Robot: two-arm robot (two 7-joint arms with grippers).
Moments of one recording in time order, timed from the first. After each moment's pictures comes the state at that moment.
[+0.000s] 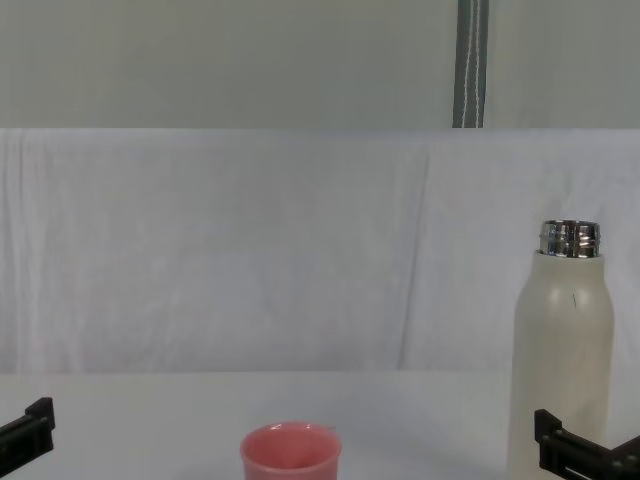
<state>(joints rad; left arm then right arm) 0.27 0.24 0.04 -1.85 -0.25 -0.02 -0.02 -0.17 0.19 -0.26 -1.77 0.07 -0.06 -0.03</state>
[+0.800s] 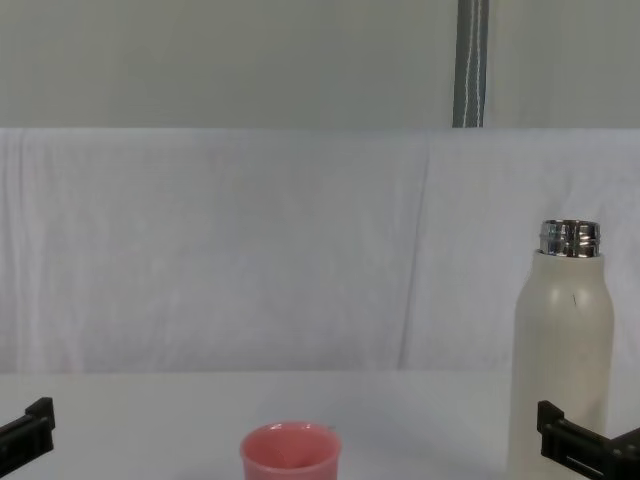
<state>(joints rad) 0.27 0.24 0.04 -1.85 -0.25 -0.02 -0.02 -0.15 0.16 -0.23 -1.74 0.08 -0.07 0.00</state>
